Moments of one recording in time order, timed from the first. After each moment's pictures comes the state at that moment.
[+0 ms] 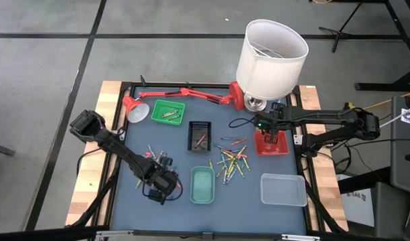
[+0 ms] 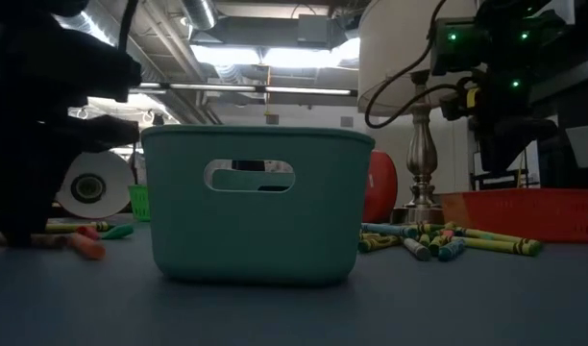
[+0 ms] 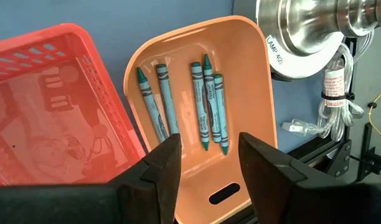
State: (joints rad) left arm -0.55 1.68 0.90 -0.57 -0.14 -0.36; right arm -0.20 1.22 0.82 -1.07 0.40 -0.03
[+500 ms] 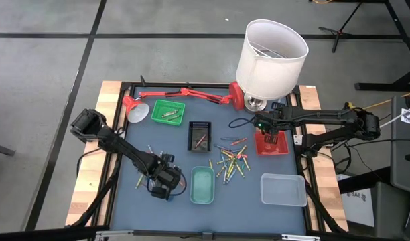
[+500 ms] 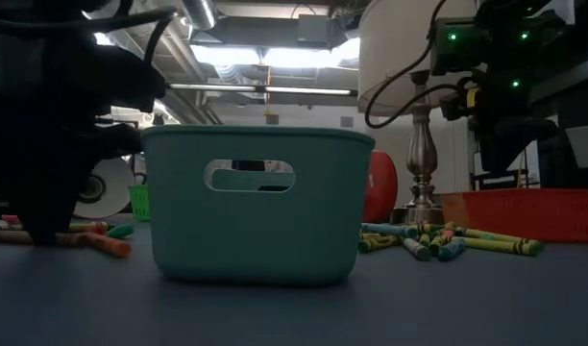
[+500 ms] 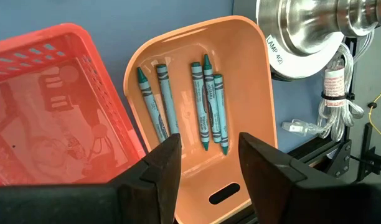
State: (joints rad) left arm -0.48 1.68 0.90 -0.56 -0.08 -0.36; right arm -0.20 1.22 0.82 -1.07 0.40 -0.03
